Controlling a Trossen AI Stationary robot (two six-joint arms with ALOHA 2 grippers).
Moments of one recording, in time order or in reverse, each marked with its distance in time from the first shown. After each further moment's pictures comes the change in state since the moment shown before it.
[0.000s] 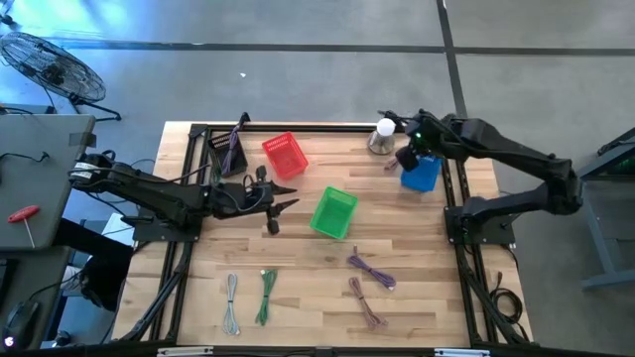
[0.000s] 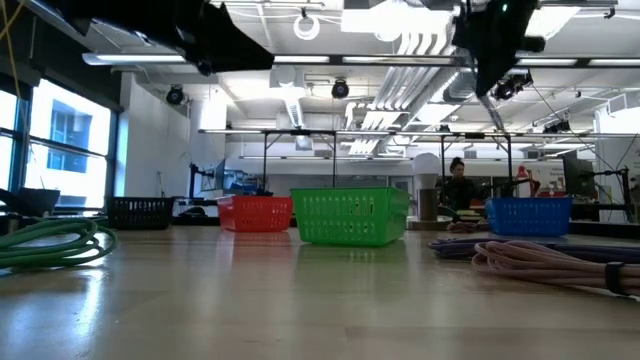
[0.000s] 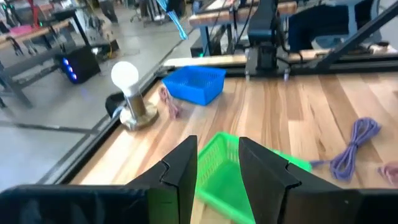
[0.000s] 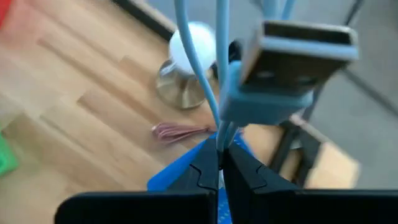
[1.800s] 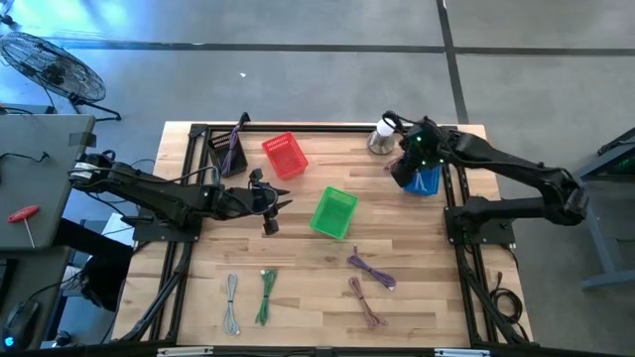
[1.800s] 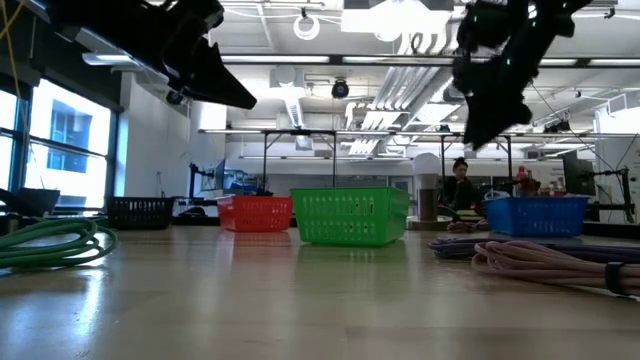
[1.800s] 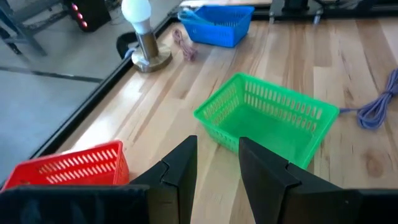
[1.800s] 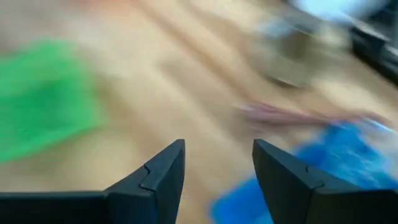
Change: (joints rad) left arm 0.000 0.000 -0.001 -0.229 -0.067 -0.127; right arm -0.134 -0.090 -0.359 0.401 -0.536 -0.172
